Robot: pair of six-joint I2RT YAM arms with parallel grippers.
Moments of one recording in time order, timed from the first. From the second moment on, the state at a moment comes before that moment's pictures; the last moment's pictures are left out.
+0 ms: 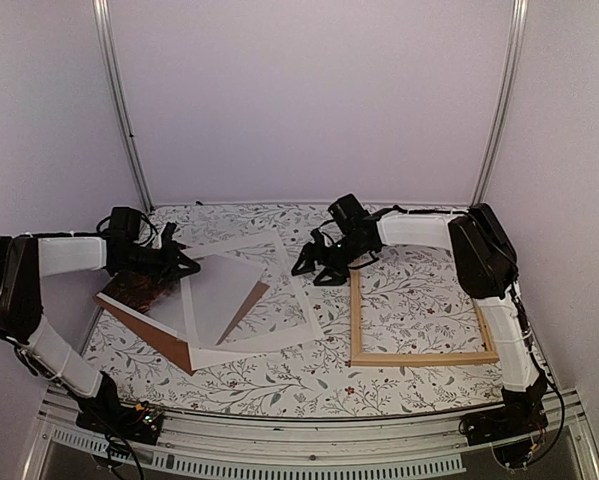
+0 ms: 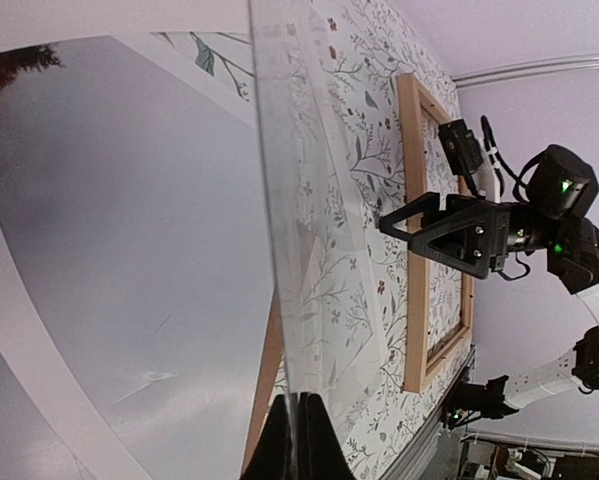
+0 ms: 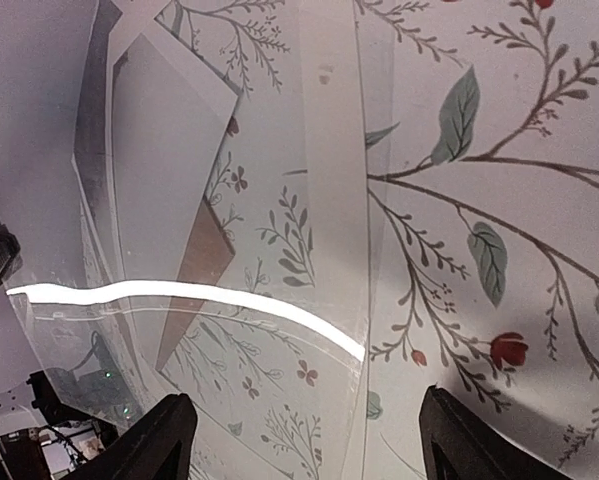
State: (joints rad) left arm -0.04 1.54 0.83 -0.21 0.77 -0.47; right arm 0.65 2.38 1.85 -0.45 -0.62 0.63
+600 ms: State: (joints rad) left arm -0.04 1.20 0.93 -0.22 0.85 -0.52; right arm 0.56 2.08 1.63 -0.61 -0.25 0.48
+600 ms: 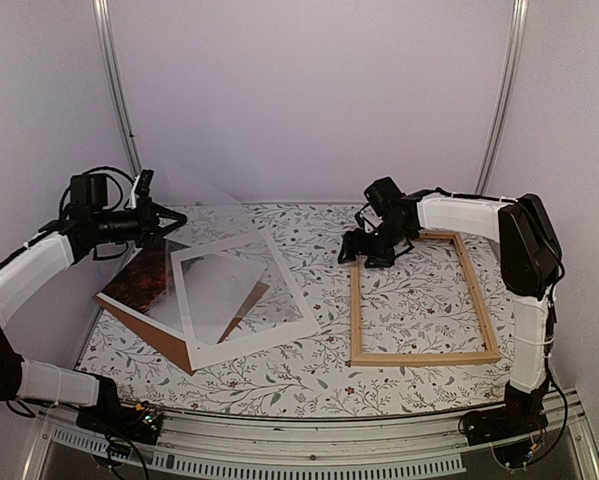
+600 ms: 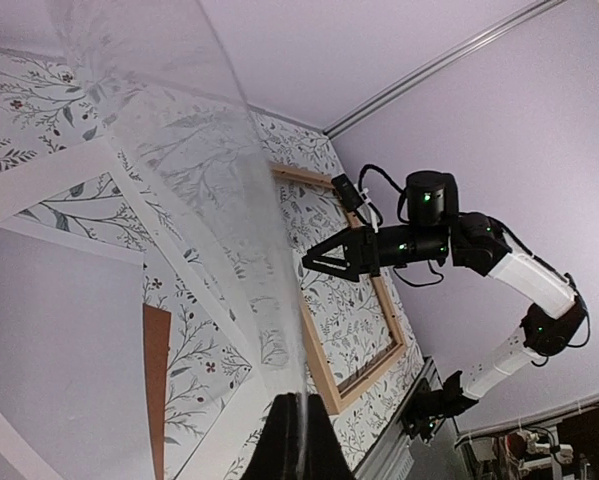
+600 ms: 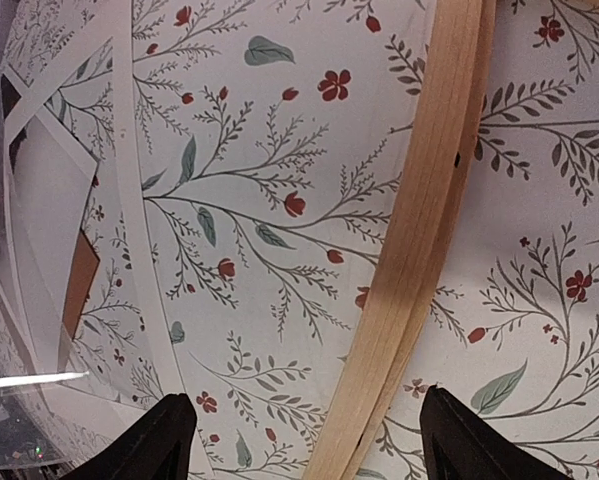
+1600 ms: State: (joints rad) left arm -0.04 1.17 1.07 -0.19 0.81 -0.53; right arm 0.72 2.10 1.46 -0.43 -0.27 0.57
